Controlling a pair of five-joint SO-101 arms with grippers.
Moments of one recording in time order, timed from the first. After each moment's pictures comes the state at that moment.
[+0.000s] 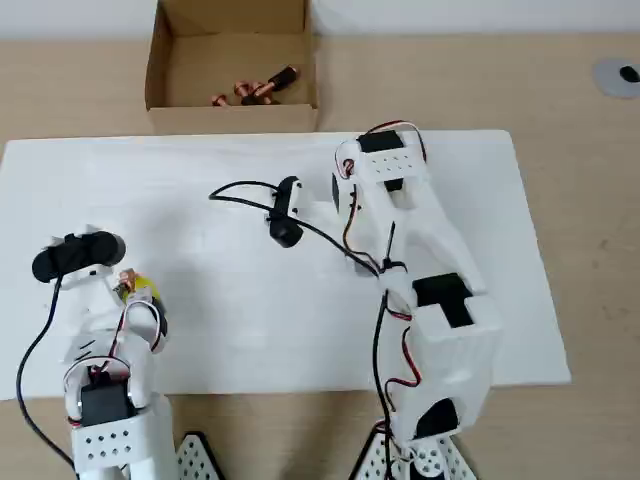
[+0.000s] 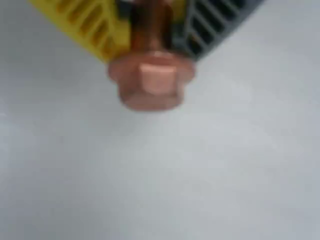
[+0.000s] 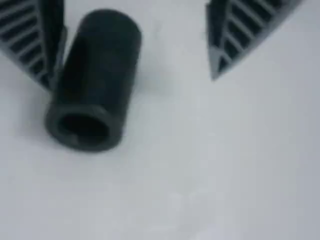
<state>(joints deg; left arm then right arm) -15.0 -104.2 96.2 56.4 -1.5 -15.8 23.2 -0.3 91.1 60.6</state>
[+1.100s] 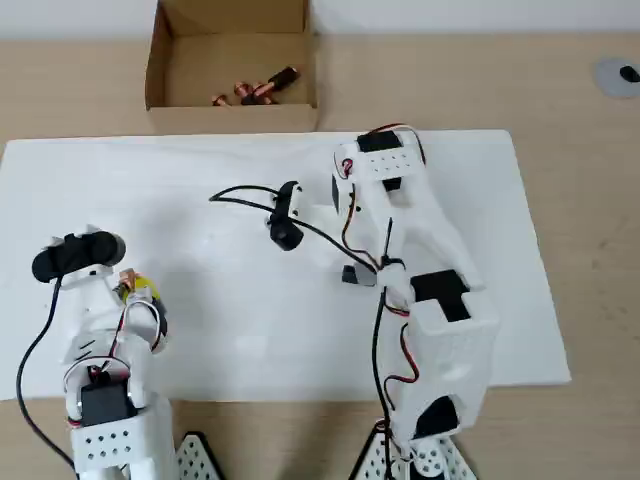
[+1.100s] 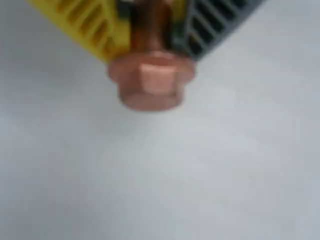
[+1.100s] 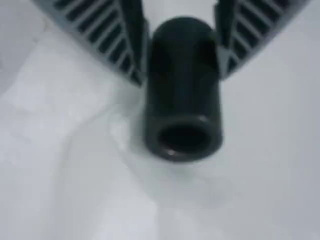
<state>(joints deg) -15.0 -104.2 96.2 56.4 -1.5 -15.8 24.1 -1.1 93.3 60.6</state>
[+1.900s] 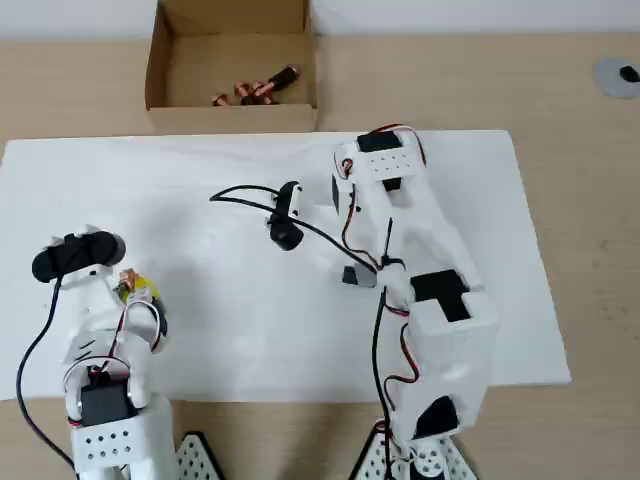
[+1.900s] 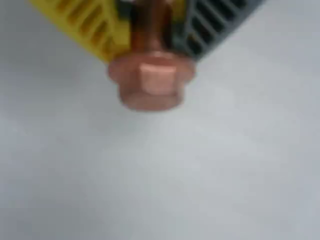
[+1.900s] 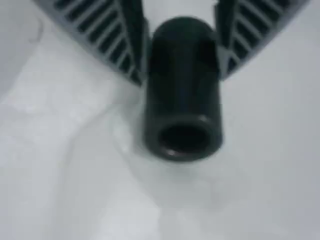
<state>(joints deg) -15.0 -104.2 96.2 56.4 -1.5 -15.8 24.2 -1.0 93.7 60.2</state>
